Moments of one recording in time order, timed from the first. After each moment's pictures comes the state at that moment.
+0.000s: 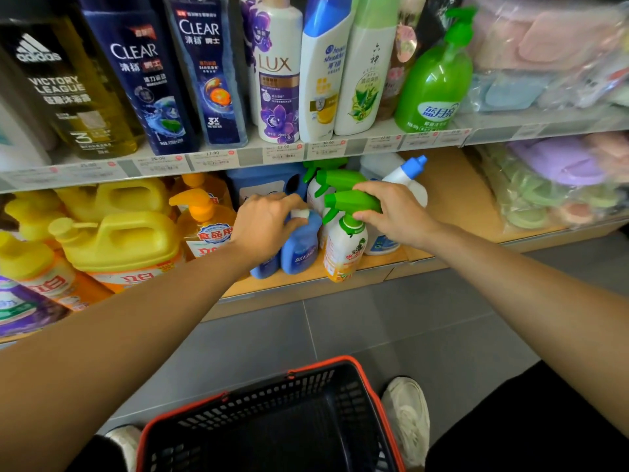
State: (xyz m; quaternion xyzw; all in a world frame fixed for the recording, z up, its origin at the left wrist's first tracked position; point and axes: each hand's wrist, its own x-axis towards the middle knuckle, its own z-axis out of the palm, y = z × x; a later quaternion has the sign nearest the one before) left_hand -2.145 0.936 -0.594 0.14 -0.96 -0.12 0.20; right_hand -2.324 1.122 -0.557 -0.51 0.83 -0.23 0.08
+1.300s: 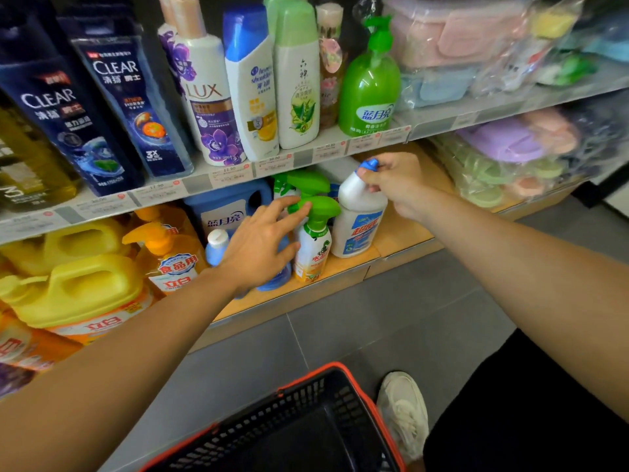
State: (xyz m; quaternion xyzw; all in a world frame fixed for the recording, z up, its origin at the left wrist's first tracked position) left_hand -2.165 0.968 -0.581 0.02 -0.98 -0.16 0.13; right_hand -2.379 1.136 -0.539 -0.13 0.81 -0.56 0.13
